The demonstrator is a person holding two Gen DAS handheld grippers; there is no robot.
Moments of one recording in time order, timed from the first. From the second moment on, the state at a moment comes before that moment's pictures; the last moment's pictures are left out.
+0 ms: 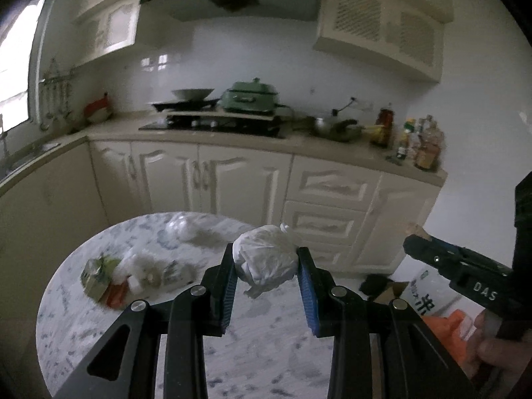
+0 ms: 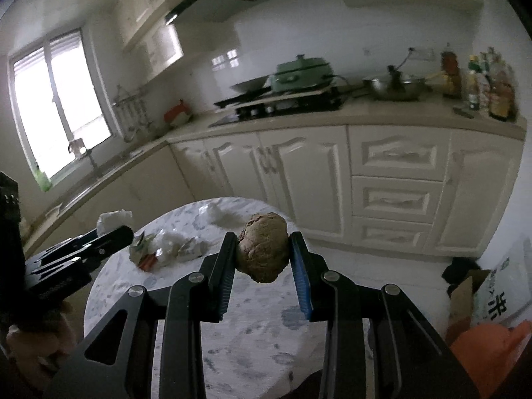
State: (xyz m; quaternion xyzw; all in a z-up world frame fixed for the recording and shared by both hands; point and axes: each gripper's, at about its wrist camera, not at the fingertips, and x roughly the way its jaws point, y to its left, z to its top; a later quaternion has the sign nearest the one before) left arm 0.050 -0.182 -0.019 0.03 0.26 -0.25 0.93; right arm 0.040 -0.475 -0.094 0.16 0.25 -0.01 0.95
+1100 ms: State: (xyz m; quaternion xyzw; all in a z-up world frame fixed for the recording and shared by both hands) left arm 0.166 -0.484 -0.127 0.15 0.40 -0.43 0.80; right arm -0.013 -0.709 -0.221 0.30 0.32 -0.22 0.87
